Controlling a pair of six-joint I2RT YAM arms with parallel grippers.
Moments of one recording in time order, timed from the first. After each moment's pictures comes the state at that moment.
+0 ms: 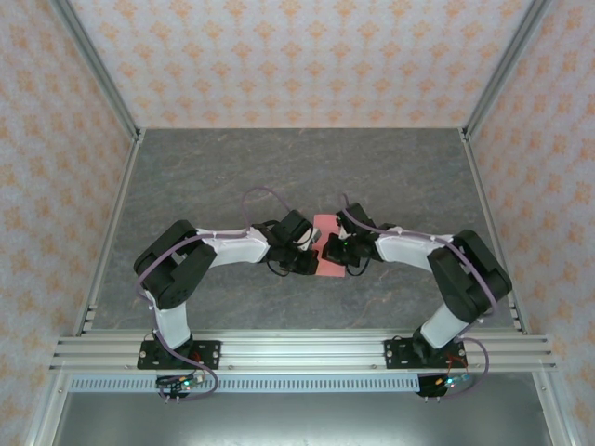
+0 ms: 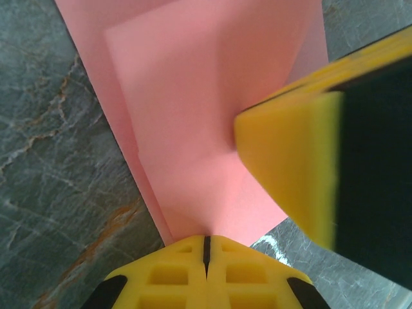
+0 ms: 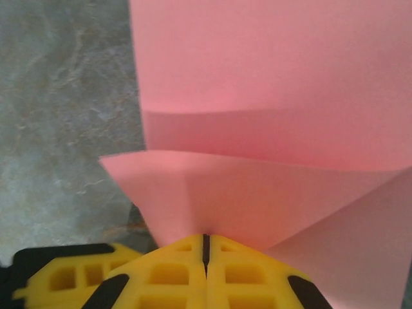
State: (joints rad) left arm -0.75 1.84 1.00 -0.27 0.35 -0.55; right arm 0.58 1.63 0.78 -0.23 -0.34 0.81
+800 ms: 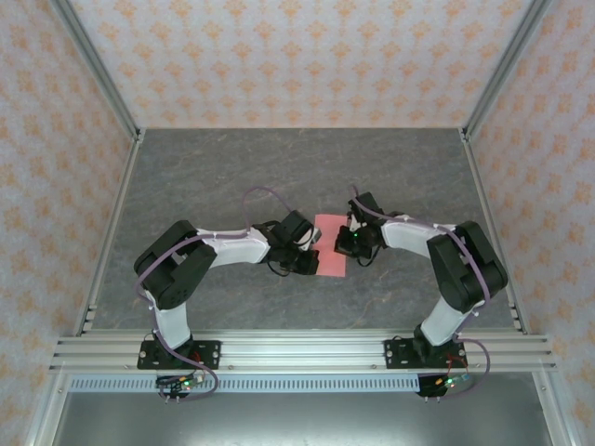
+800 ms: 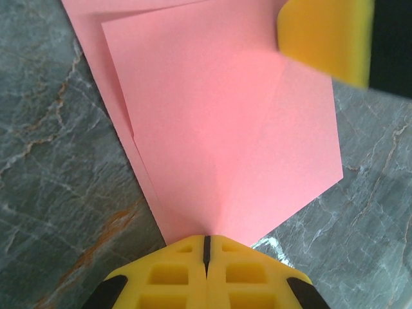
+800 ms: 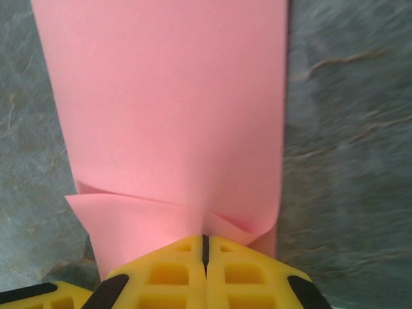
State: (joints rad) left arm -0.75 1.84 1.00 -0.26 0.34 -0.55; right arm 0.43 1.68 0.85 -0.37 -0.34 0.66
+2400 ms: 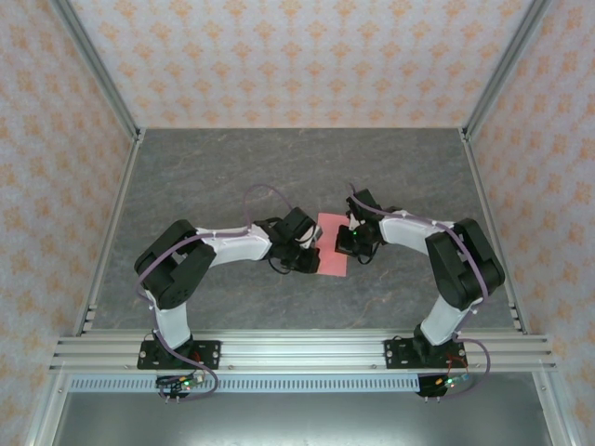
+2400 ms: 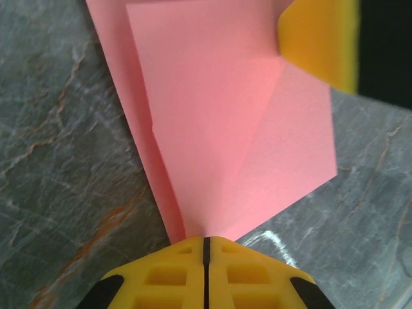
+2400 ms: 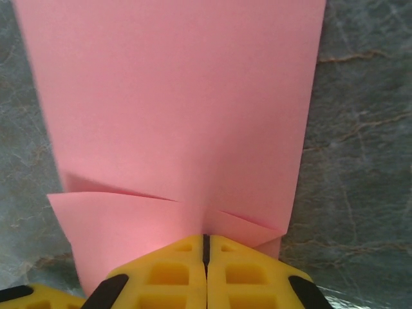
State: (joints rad) left arm -0.75 1.84 1.06 -0.33 0.35 -0.55; right arm 0.45 1.70 0.91 -0.46 -0.32 0.63
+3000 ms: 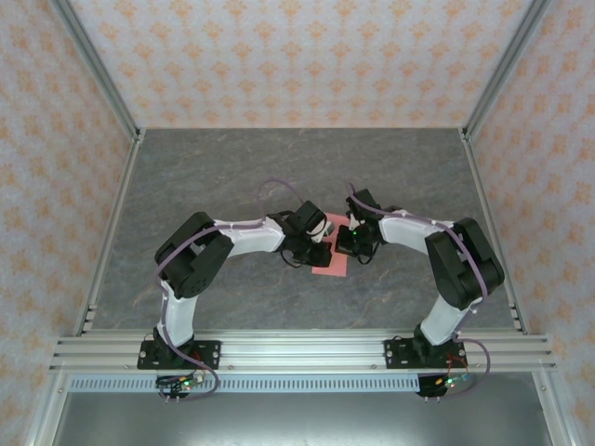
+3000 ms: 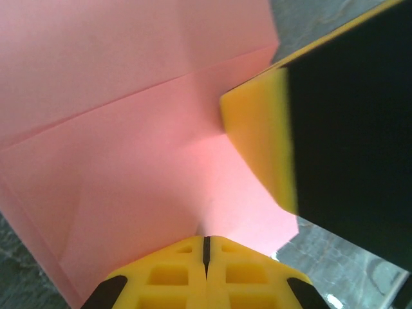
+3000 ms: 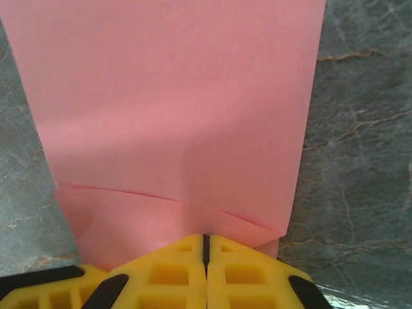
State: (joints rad) left arm -0.75 1.98 1.20 -0.33 0.42 -0.55; right arm 0.45 1.70 0.91 -0.46 -0.32 0.63
